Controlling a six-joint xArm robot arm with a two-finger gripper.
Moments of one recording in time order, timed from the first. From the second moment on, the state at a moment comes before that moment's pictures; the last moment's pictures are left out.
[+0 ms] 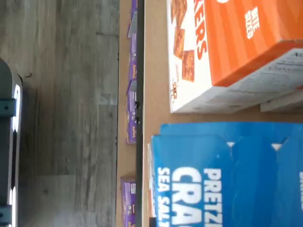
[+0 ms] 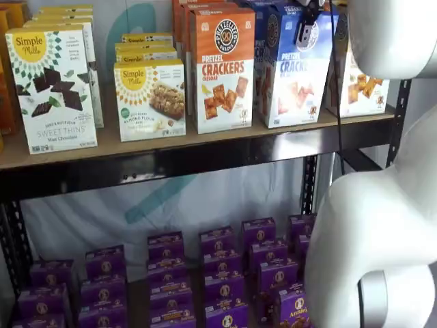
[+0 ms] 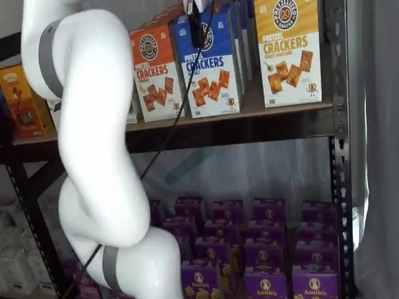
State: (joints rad) arm -0.21 -0.23 -1.66 0.18 1.74 -1.72
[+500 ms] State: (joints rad) arm -0.22 -0.28 -1.65 0.19 1.81 -1.72
